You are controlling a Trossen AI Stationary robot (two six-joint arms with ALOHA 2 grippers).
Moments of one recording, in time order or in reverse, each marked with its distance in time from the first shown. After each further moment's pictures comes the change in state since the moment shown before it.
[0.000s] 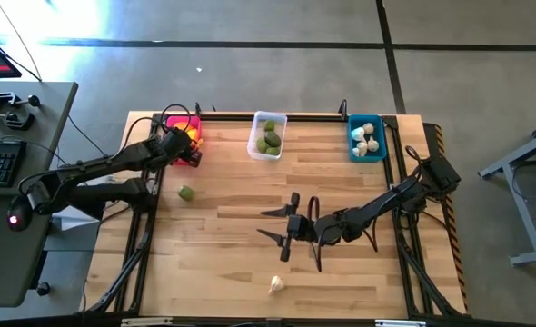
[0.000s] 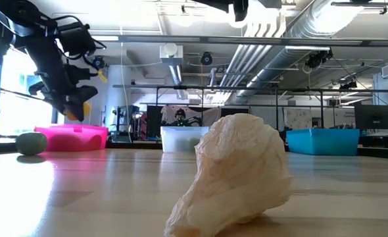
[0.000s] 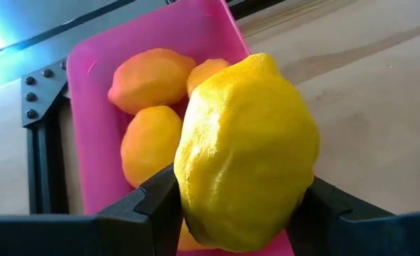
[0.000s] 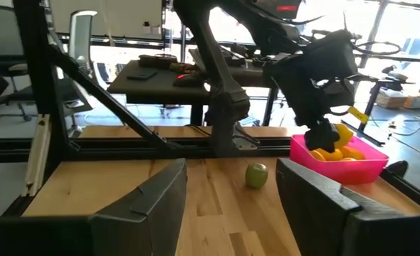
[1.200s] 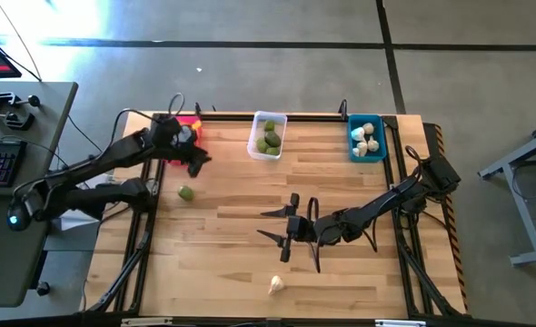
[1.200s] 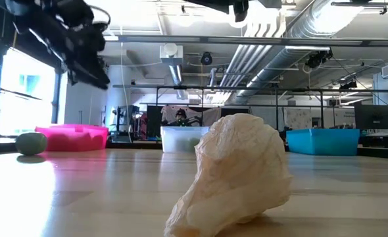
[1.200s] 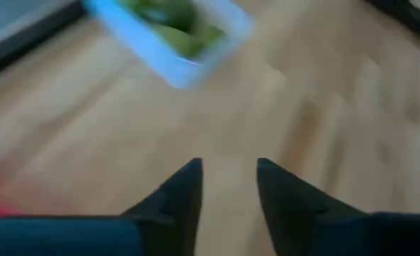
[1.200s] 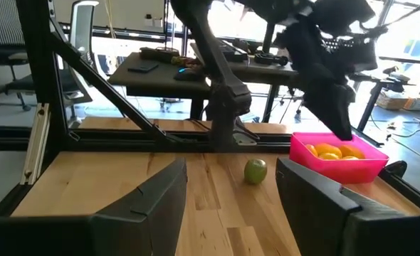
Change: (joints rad) left arm 0.002 -0.091 0.148 0.013 0.751 0.263; right arm 0.000 0.000 0.000 -0.022 -0.004 -0.018
